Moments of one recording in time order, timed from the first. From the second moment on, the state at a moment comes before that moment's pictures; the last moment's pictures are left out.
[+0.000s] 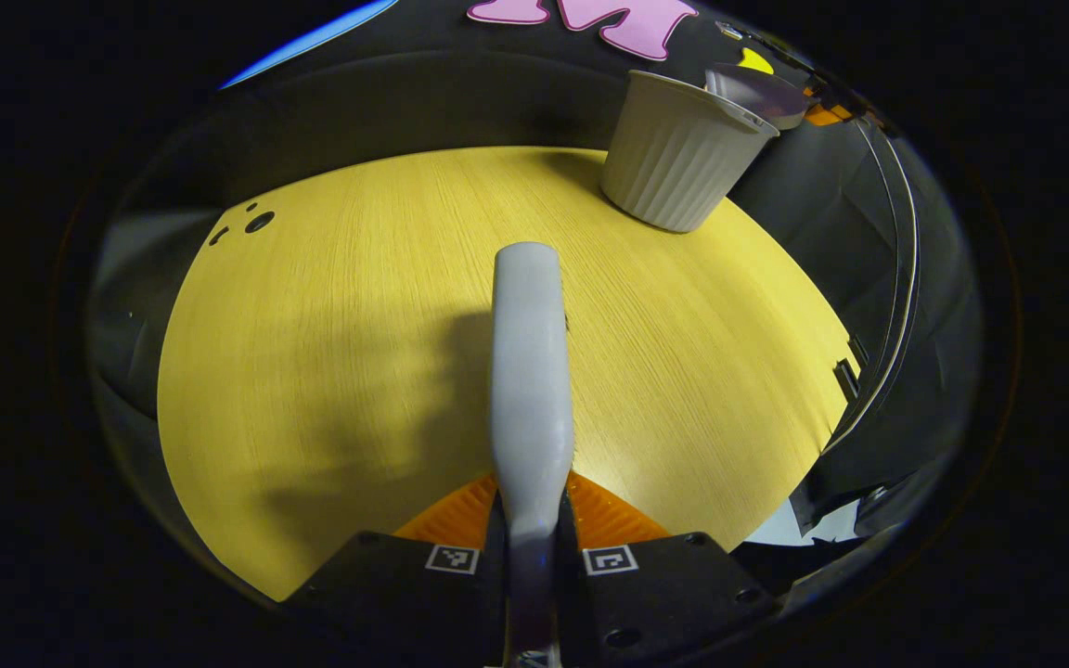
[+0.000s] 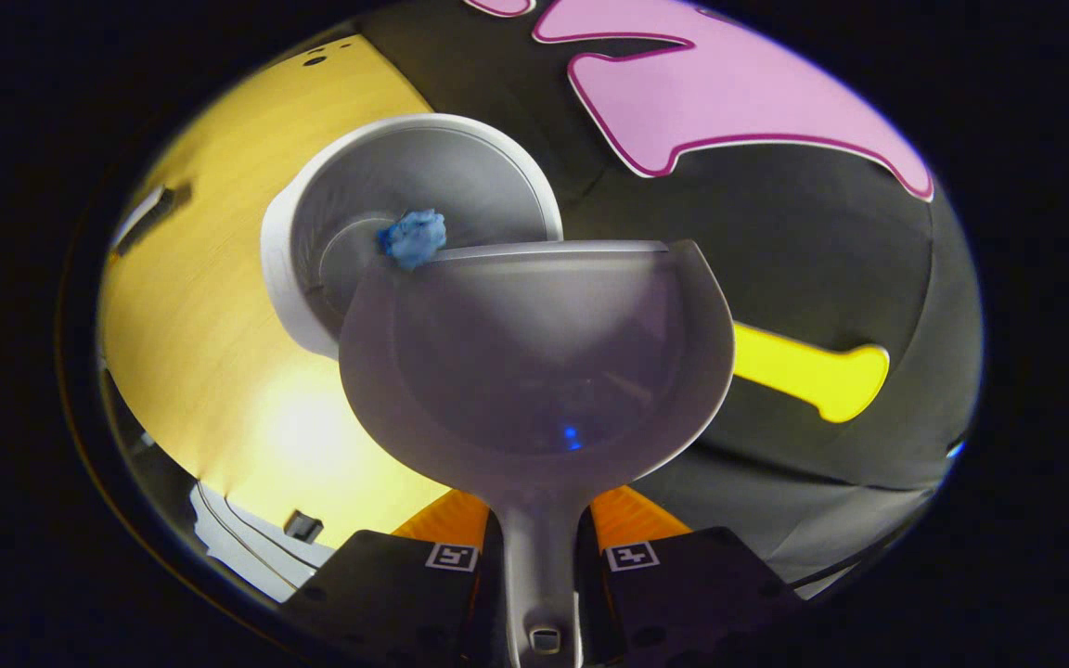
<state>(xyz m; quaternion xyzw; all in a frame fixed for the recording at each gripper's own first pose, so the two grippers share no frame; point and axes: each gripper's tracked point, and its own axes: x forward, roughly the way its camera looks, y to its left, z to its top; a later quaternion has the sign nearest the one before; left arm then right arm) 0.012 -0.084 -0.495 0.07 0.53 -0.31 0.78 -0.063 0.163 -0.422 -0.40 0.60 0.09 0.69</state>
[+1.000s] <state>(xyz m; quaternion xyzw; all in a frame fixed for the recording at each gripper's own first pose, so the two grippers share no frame) 0.021 -0.097 -0.434 0.03 0.52 -0.25 0.82 -0.123 0.182 -0.360 -0.04 0.49 0.11 0.87</state>
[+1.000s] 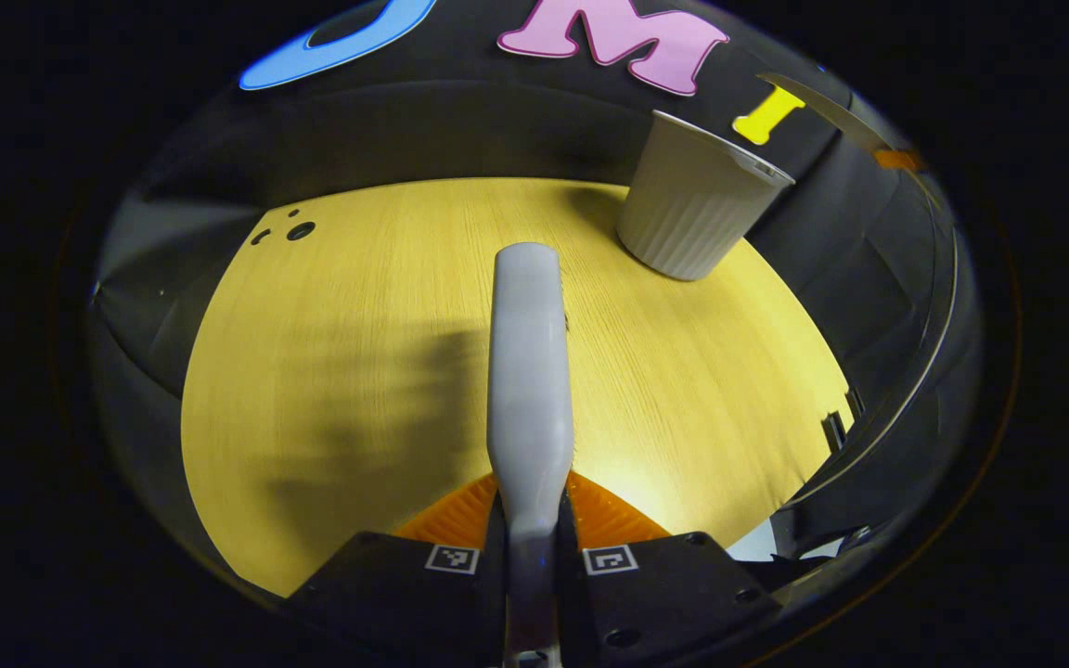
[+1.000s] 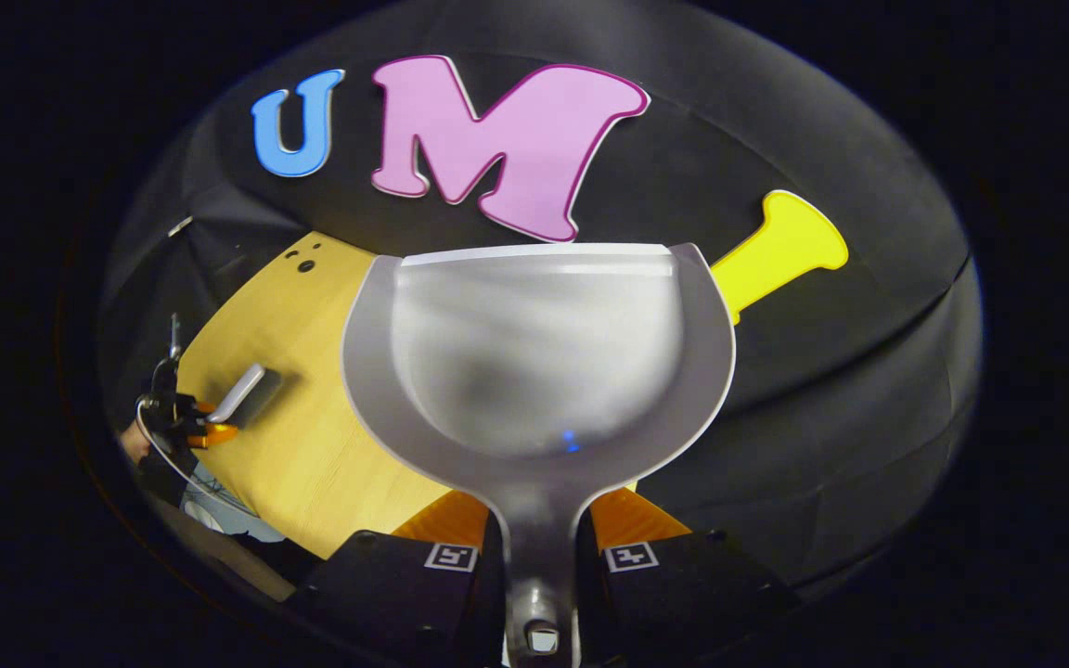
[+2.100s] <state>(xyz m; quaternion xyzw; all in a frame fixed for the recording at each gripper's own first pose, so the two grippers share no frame) -0.011 -0.102 -0.477 0.07 0.56 -0.19 0.80 -0.316 0.375 -0.601 0.06 0.61 0.17 0.77</state>
